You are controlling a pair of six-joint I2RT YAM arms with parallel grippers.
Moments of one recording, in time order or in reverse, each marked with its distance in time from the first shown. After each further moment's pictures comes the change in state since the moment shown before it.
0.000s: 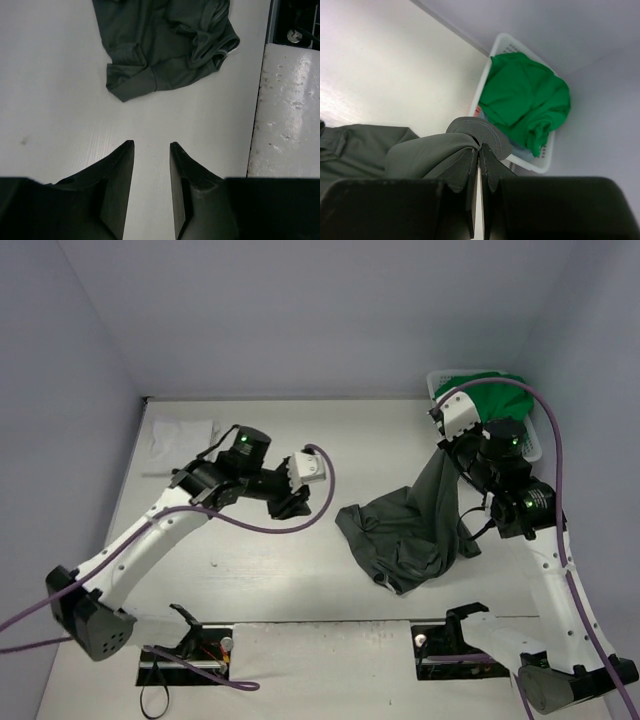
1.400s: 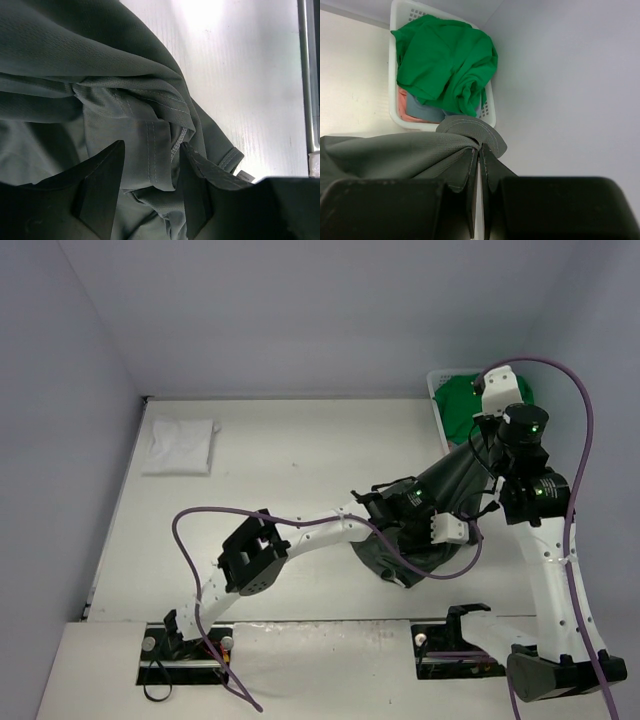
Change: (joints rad) left arm -0.504 0.966 0.639 0.260 -0.238 -0.022; right arm -0.142 0.049 0.070 0.042 0.310 0.071
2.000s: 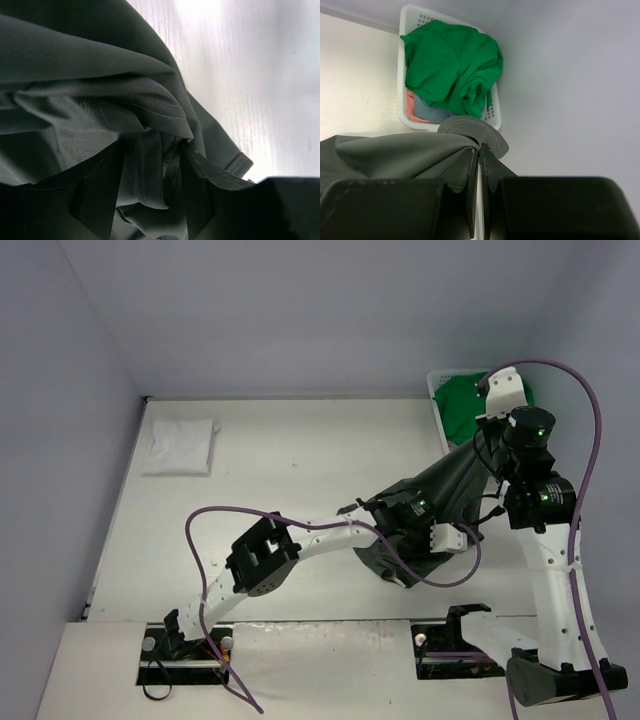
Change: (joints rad) left arm -0.016 0.065 0.000 0.002 -0.028 0.015; right arm -0.011 -0.023 0.012 -0.026 -0.047 0.022
